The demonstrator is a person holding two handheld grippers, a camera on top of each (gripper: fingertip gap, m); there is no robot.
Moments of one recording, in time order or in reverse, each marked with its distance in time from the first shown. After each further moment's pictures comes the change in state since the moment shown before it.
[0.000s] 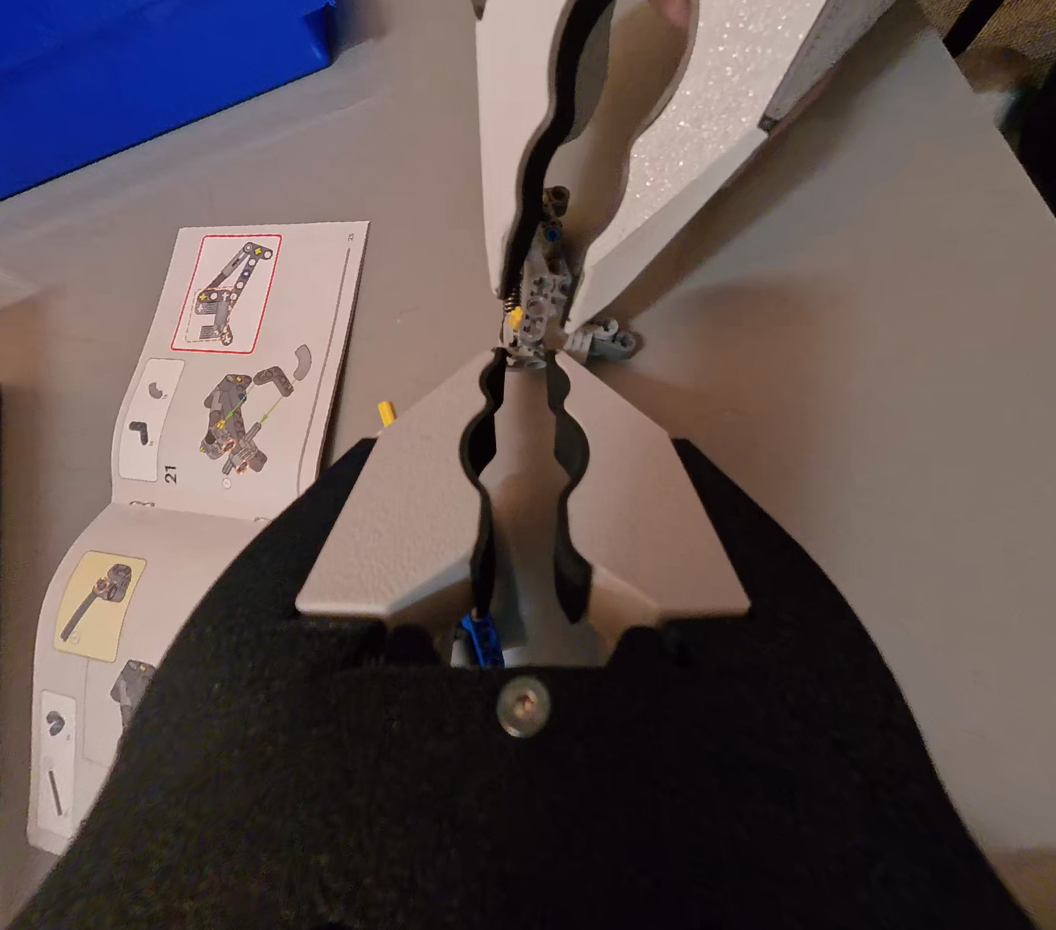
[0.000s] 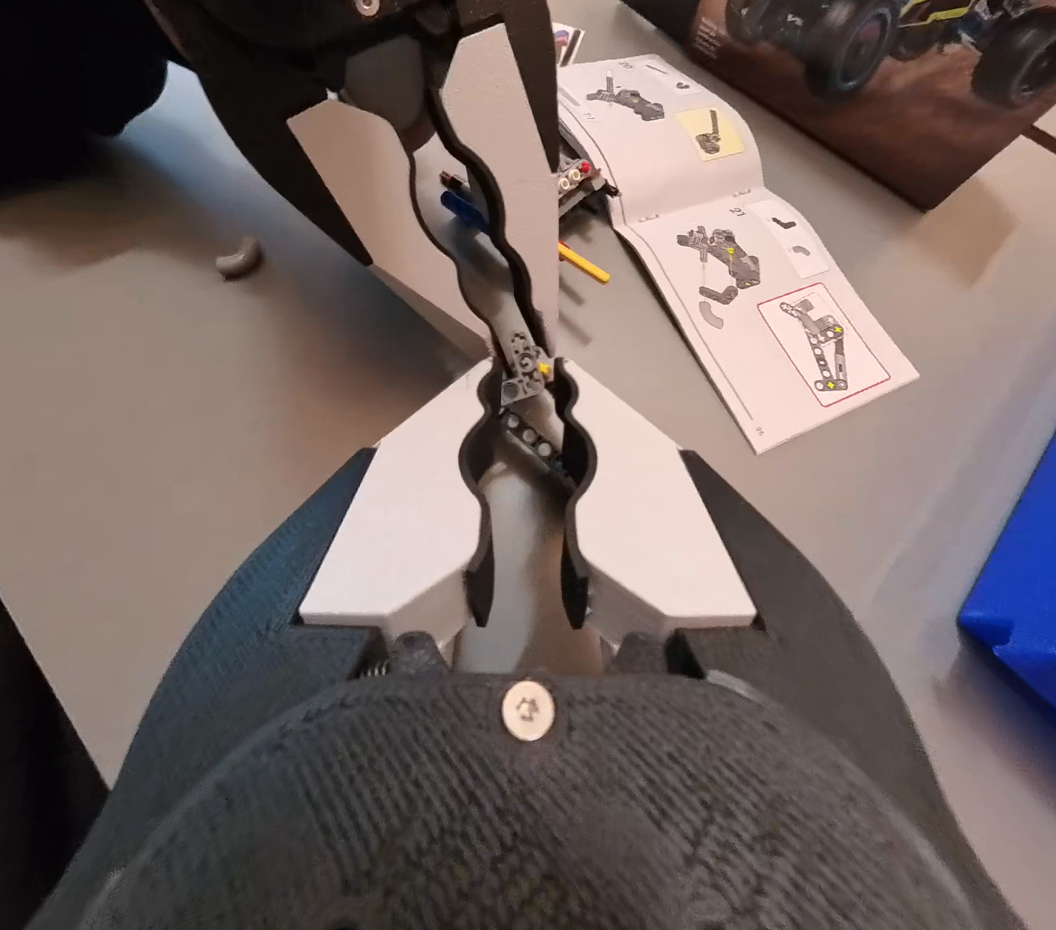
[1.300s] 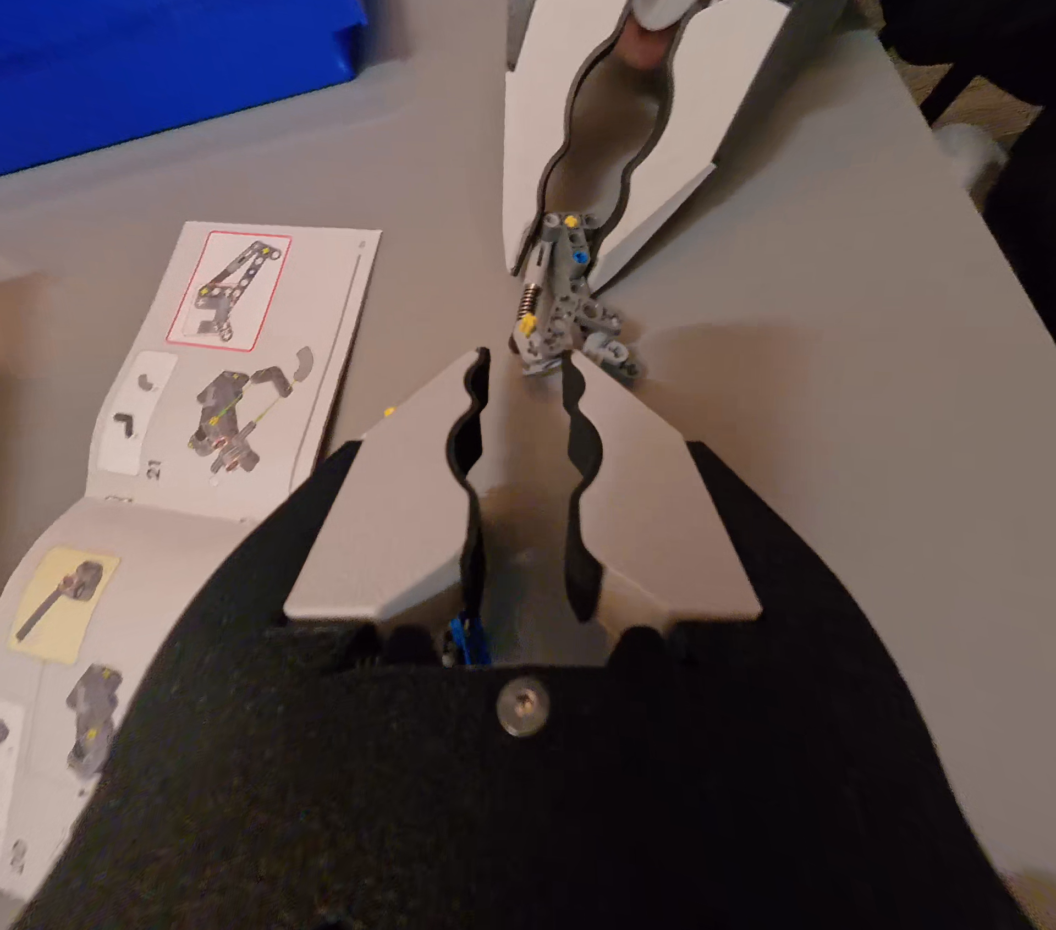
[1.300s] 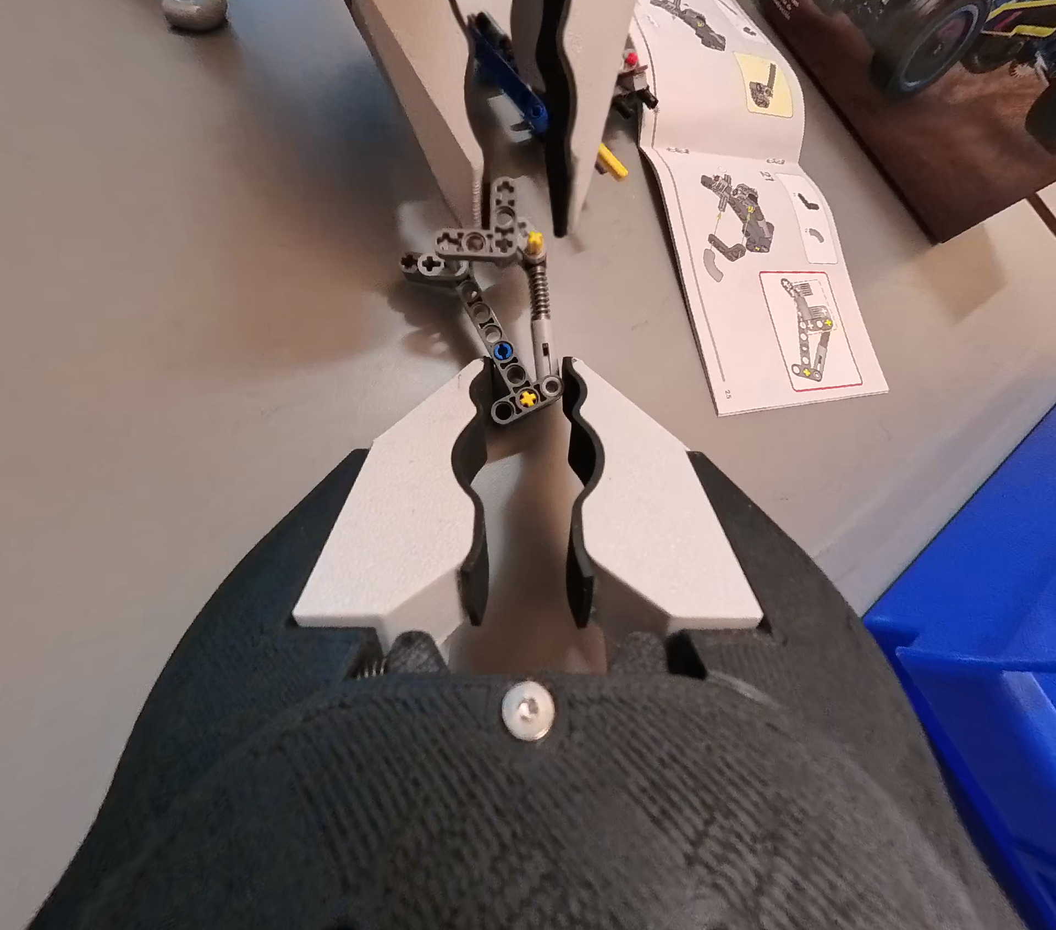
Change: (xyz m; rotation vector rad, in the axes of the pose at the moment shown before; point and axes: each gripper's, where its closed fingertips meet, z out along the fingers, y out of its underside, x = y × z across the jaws) left arm -0.003 -0.008 0.000 0.051 0.013 -0.082; right arm 0.016 0.044 -0.003 -0.055 -0.066 -0.286
